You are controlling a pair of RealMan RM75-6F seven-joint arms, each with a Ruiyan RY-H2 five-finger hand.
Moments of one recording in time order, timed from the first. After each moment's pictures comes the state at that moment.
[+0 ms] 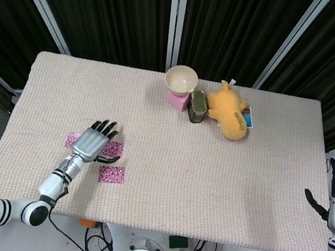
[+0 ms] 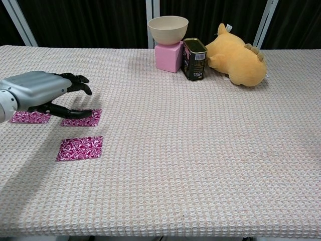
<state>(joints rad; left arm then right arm) -0.68 -1.57 -0.06 -1.47 1.04 1.03 0.60 0.11 -1.33 0.15 -1.26 -1.51 1.63 0.15</state>
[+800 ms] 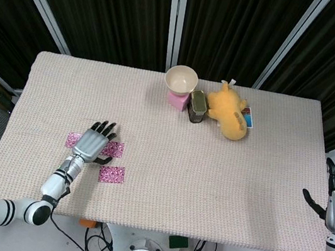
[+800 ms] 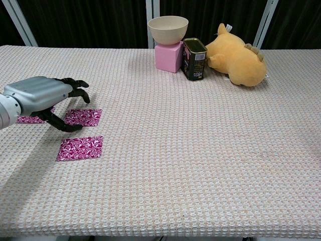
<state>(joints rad) -0.67 -1.60 -0.06 -1.41 1.03 1.01 0.60 0.12 -1.33 0.15 -1.25 -1.50 1.61 0.14</state>
